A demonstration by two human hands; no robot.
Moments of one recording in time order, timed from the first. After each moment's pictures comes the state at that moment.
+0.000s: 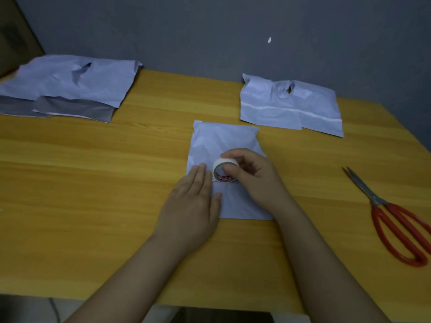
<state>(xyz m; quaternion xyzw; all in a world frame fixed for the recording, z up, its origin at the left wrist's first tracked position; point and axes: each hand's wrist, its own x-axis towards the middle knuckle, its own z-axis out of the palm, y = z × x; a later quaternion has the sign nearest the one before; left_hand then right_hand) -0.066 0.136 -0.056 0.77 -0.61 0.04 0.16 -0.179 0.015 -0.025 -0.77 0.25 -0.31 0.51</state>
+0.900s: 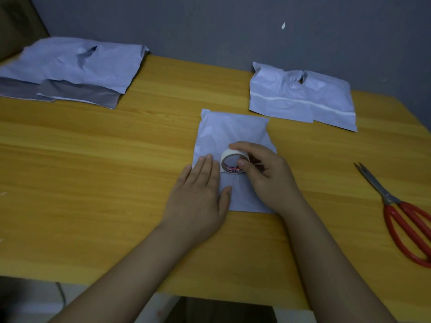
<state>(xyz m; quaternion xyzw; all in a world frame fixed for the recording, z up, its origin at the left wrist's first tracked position) -0.069 0.138 -0.050 0.78 -0.61 0.00 0.16 -0.186 0.015 -0.036 -0.84 0.26 -0.32 0.36</state>
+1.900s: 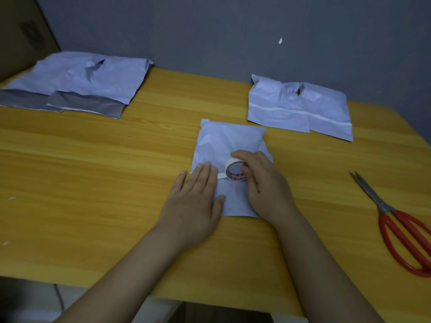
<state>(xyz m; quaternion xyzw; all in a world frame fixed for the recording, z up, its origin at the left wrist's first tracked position) -0.065 0.140 -0.049 0.77 -0.62 0.00 0.13 -0.191 0.016 -0.043 -0.89 0.27 -0.31 0.19</state>
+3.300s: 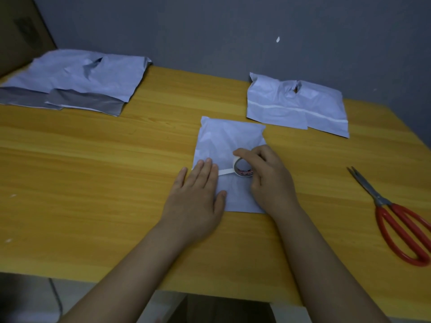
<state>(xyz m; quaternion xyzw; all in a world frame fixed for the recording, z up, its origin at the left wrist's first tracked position) -0.066 0.142 -0.045 0.79 -0.60 -0.03 0.12 -0.188 0.015 -0.040 -0.90 0.26 -0.35 0.09</state>
